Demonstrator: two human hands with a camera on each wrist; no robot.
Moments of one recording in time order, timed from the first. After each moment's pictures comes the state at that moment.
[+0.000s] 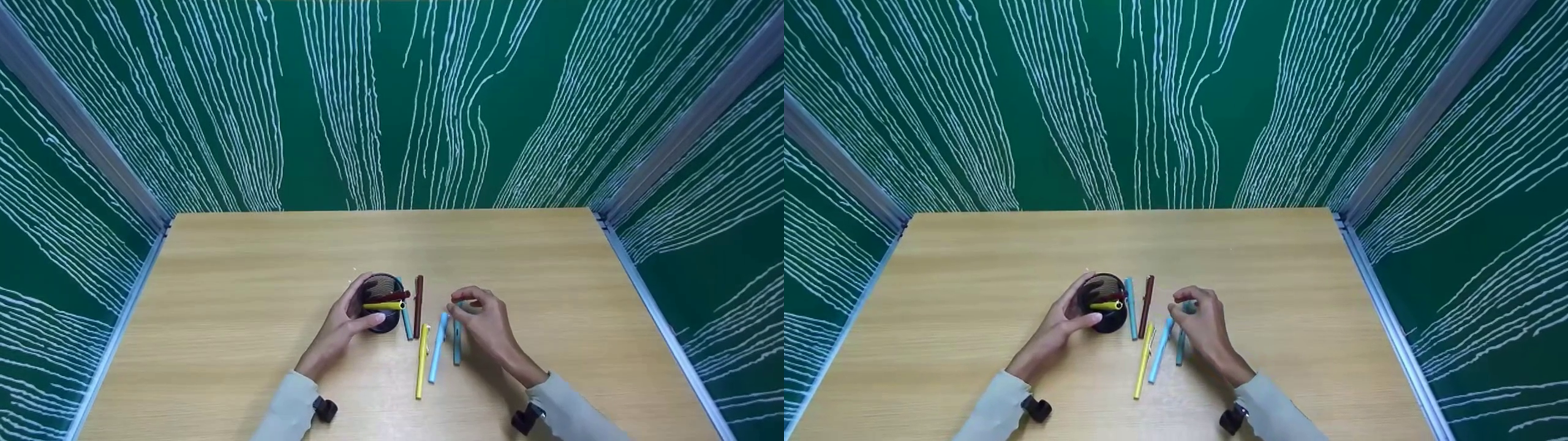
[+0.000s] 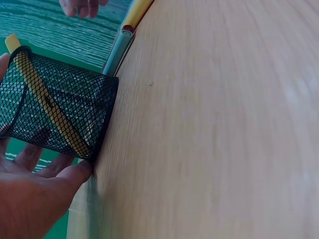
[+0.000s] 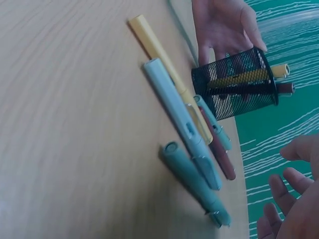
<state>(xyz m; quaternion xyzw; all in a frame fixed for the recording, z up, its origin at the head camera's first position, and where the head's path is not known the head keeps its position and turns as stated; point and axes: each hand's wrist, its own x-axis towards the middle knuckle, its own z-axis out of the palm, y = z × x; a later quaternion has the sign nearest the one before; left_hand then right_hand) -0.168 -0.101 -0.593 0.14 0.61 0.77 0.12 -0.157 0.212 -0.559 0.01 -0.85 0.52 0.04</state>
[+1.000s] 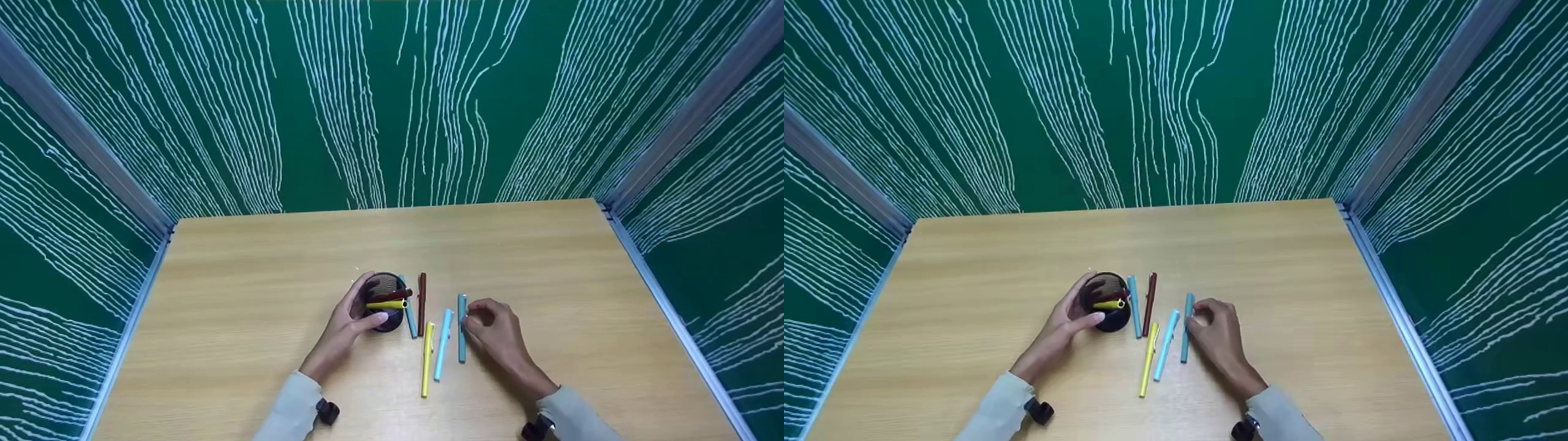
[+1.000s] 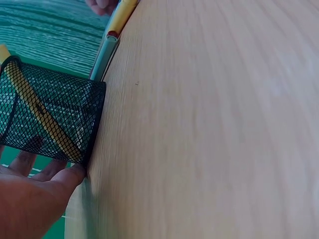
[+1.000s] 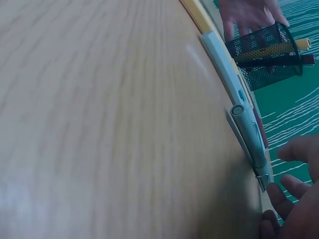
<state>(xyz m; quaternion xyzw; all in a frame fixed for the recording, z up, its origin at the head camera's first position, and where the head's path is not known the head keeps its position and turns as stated) -0.164 -0.101 -0.590 0.13 0.65 0.74 0.11 -0.142 0.231 -0.600 -0.05 -0.87 0.49 0.03</state>
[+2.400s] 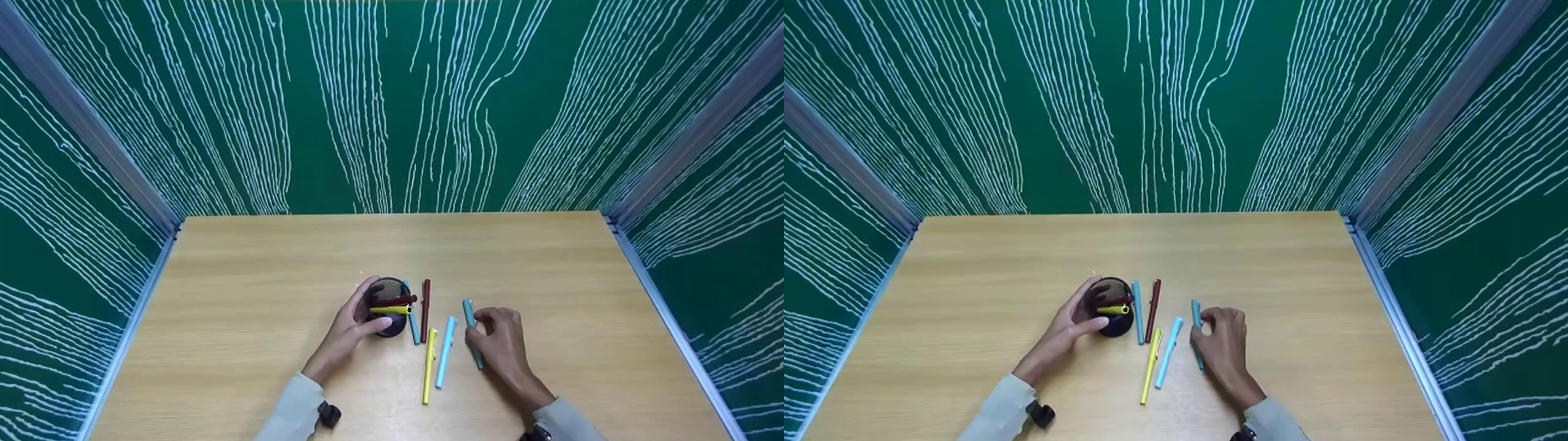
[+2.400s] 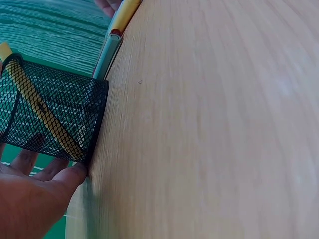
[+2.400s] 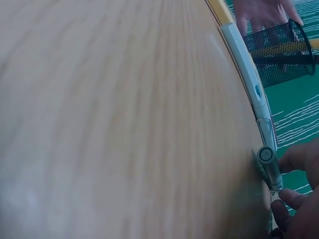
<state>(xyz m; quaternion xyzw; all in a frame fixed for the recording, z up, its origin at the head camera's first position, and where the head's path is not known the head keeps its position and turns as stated) -0.168 -0.102 -0.592 0.15 0.64 0.75 0.11 -0.150 0.230 -0.611 -0.04 -0.91 0.41 0.07</state>
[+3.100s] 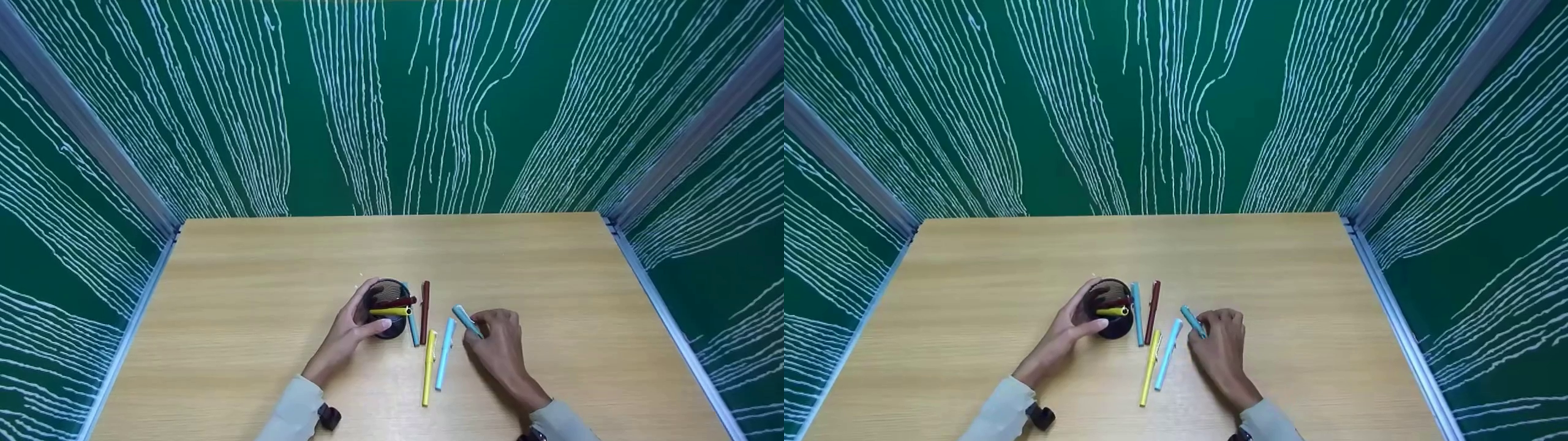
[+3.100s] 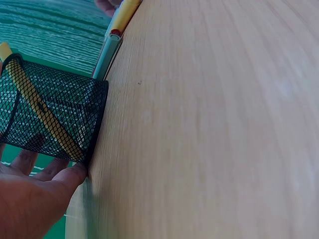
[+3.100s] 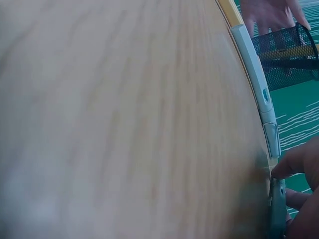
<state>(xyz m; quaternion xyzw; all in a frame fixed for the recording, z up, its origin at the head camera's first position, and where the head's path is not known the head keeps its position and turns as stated) -0.169 -0.101 -0.592 0.15 0.63 0.75 0.11 -0.148 0.226 -0.616 -0.01 -0.92 0.38 0.11</state>
